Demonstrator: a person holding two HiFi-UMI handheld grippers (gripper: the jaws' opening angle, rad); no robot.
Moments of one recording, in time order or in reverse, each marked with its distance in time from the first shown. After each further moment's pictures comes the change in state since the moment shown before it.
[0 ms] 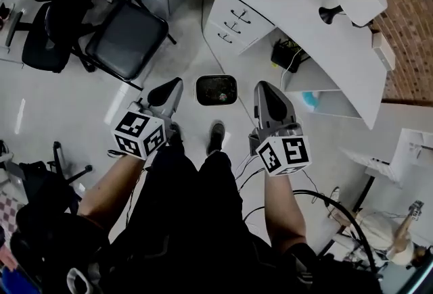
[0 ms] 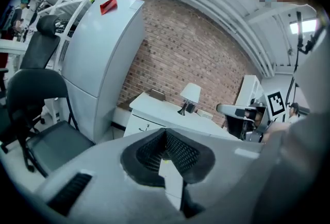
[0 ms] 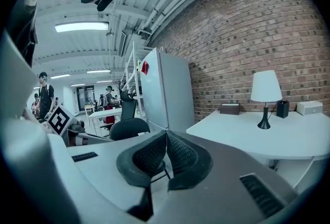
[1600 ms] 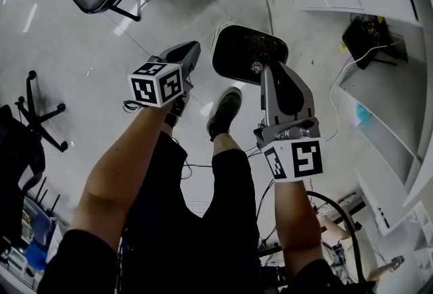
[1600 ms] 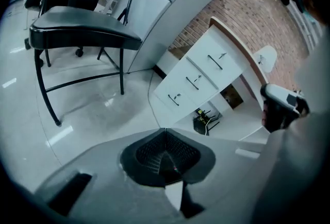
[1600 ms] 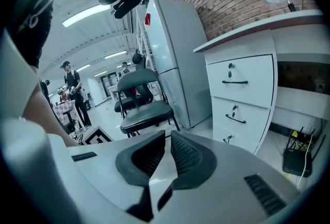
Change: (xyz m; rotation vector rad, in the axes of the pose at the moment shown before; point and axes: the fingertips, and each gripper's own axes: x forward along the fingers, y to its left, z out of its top) left arm 0.196 0.207 -0.444 -0.493 0.231 0.298; right arm 0.163 -0.051 -0.384 -0.009 0.245 0.304
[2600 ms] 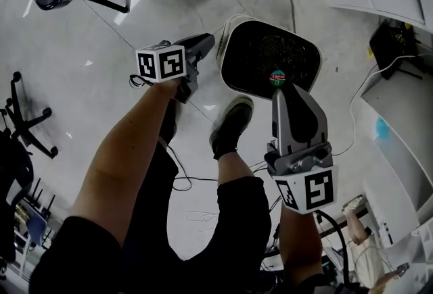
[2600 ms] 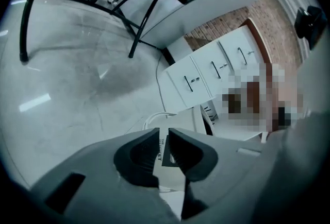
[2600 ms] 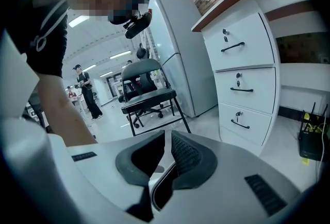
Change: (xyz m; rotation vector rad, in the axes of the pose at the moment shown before) left arm 0.148 0.108 -0.110 -0.205 0.062 -0.204; right arm 0.035 -0.020 -0.141 0.007 -0.017 0.069
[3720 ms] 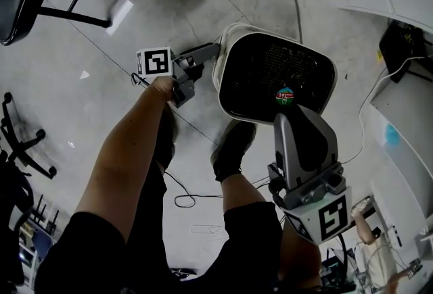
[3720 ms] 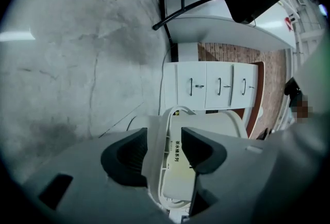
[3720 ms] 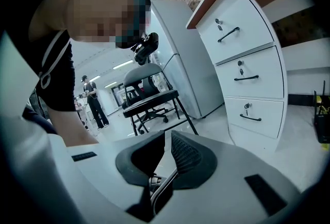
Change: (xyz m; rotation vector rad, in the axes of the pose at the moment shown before) left arm 0.065 0.061 -0.029 -0.347 0.039 -0.357; right arm 0.033 -0.005 -0.018 0.063 -0.089 0.075
